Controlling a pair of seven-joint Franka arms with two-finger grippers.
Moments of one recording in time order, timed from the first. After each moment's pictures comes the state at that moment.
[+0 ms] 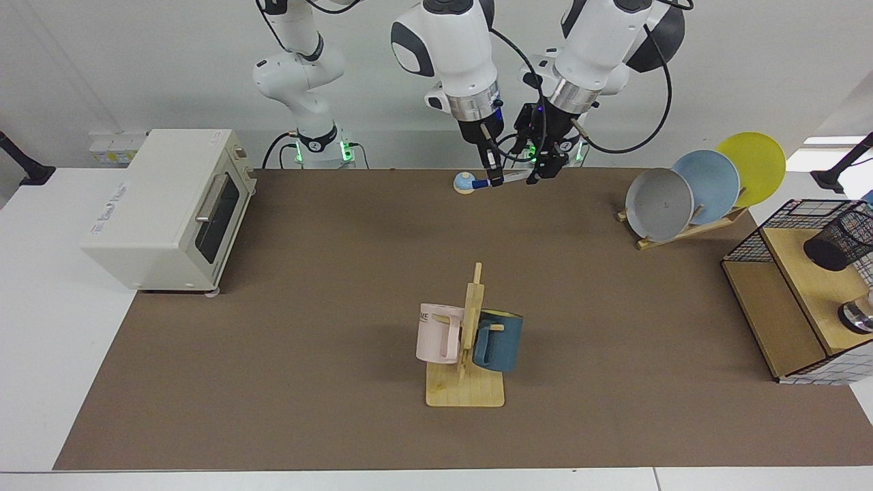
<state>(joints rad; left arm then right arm) -0.32 -0.18 -0.10 -1.91 -0.26 1.80 0.96 0.53 0.21 0.18 -1.51 0.17 1.95 2.15</state>
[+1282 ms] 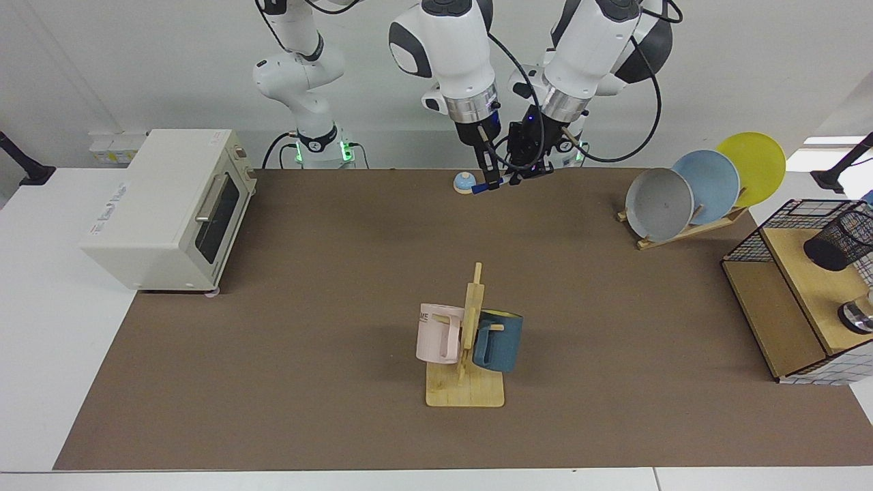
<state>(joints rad) -0.35 -0.15 -0.09 -1.91 -0.27 1.87 0.88 0.52 0.21 0.17 -1.50 0.16 1.92 2.11</state>
